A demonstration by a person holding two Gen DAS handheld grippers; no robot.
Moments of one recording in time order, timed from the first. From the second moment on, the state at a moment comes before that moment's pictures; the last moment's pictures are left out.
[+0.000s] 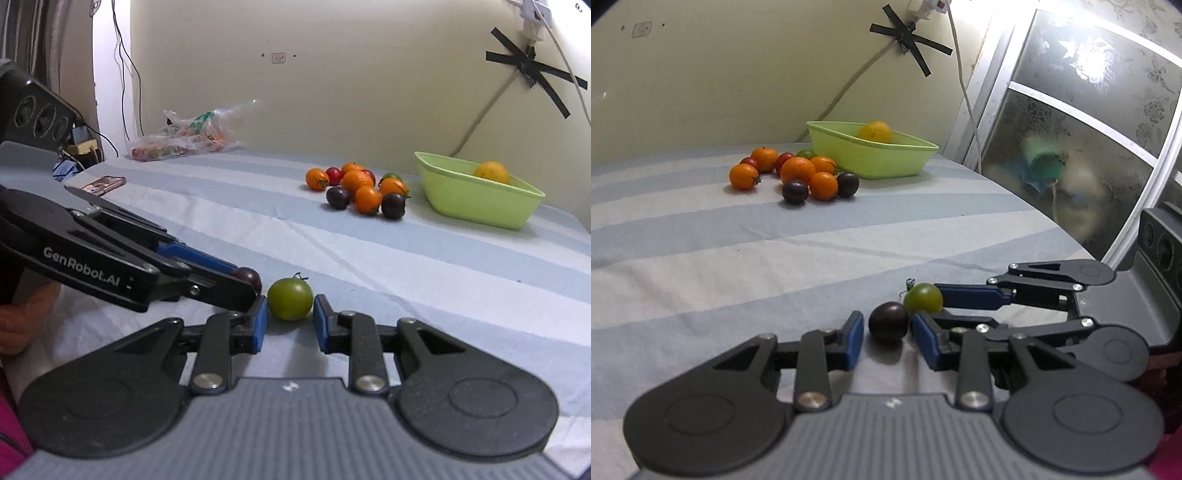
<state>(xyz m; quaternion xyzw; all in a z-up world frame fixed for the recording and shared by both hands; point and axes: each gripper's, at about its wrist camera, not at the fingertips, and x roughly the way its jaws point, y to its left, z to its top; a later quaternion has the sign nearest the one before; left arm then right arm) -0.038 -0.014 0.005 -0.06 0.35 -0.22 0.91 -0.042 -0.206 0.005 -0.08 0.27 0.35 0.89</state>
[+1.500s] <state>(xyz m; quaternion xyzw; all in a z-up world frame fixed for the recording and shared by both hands) -0.038 -0.015 0.015 -0.01 0.33 -0.24 0.91 -0.039 -0.222 0.012 -0.05 0.27 0.36 0.89</state>
